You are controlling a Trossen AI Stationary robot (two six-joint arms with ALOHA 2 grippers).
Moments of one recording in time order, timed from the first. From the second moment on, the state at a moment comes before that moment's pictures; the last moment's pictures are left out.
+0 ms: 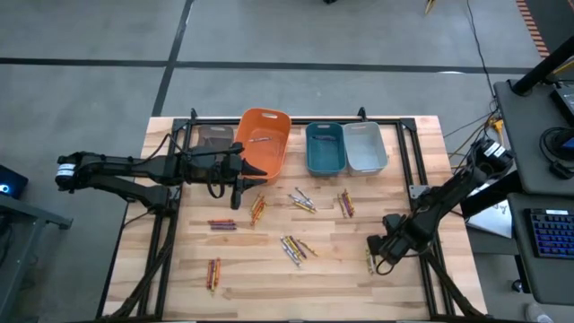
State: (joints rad) left arm 0.03 1.03 0.77 0.01 -0.02 -0.06; right arm 0.75 1.34 0.57 -0.72 -0.09 2.18
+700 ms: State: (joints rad) left arm 0.03 1.03 0.77 0.01 -0.02 -0.06; right arm 0.42 1.17 0.90 -0.88 0.48 1.50
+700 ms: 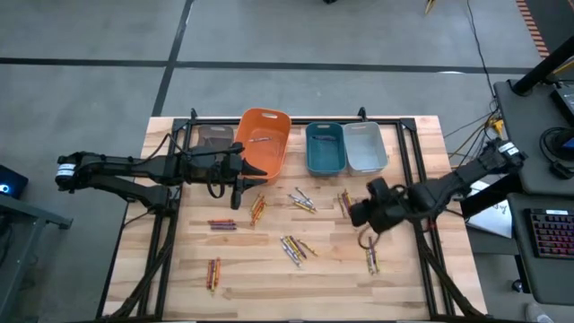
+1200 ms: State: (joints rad) left arm 0.03 0.98 0.77 0.01 -0.02 -0.01; right arm -0.04 1.34 1.14 -0.46 0.40 0.54
